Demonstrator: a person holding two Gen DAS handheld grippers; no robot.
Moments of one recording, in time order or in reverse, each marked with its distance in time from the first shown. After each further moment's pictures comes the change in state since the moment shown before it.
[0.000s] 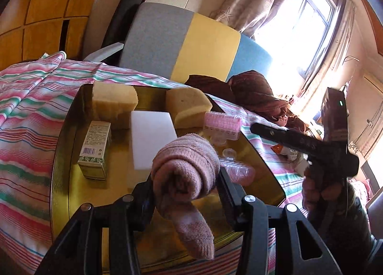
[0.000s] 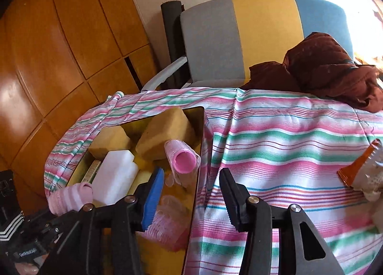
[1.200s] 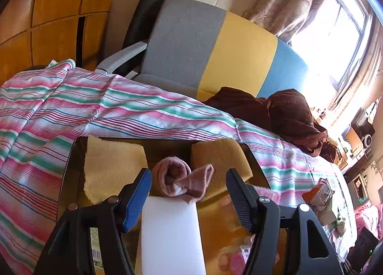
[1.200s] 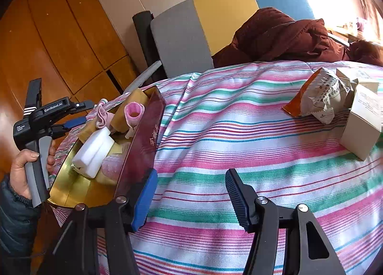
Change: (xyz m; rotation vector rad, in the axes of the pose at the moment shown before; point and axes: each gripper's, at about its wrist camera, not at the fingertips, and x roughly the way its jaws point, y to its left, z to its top) left arm 0.072 0.011 0.101 -0.068 0.034 0.180; right arm -0.054 -0.064 -0.076 0.144 -0.035 -0.057
